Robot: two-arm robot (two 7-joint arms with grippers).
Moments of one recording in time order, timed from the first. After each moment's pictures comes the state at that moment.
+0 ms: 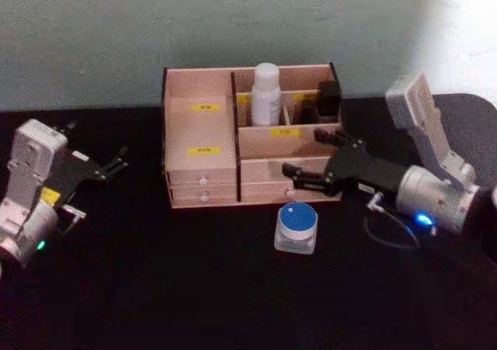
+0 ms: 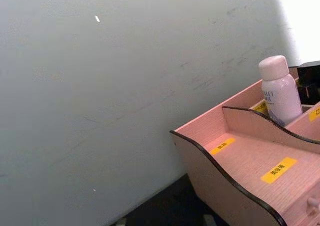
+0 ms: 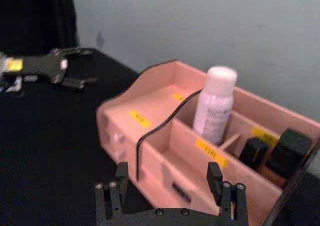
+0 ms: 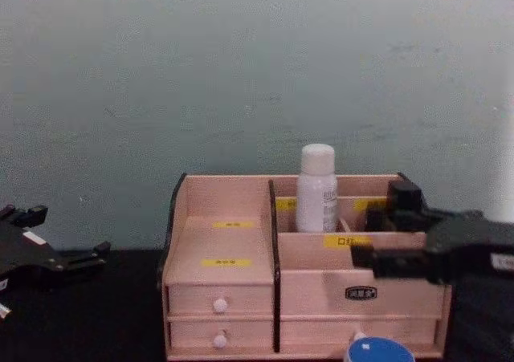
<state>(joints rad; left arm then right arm) -0.20 0.60 0.45 -1.41 -0.25 -0.12 0.03 0.29 0.50 -0.41 -1.49 0.38 0.14 0.54</state>
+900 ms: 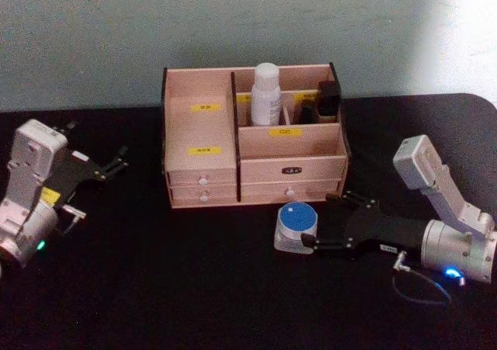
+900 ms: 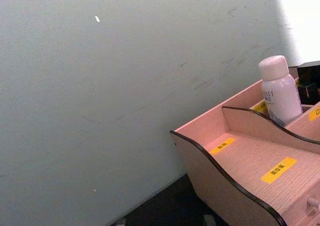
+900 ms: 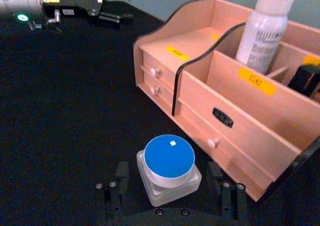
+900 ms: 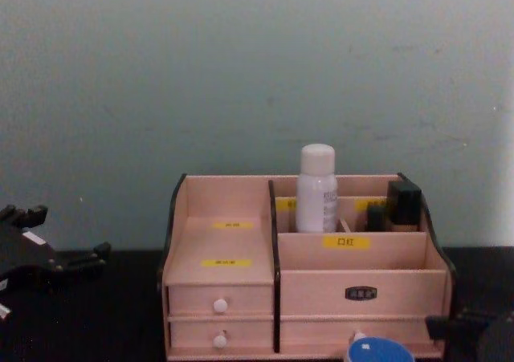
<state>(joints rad) -0.20 0.60 0.45 -1.41 -0.25 -0.12 0.03 0.20 0.64 -0.47 -1.53 0.41 0.14 0.61</state>
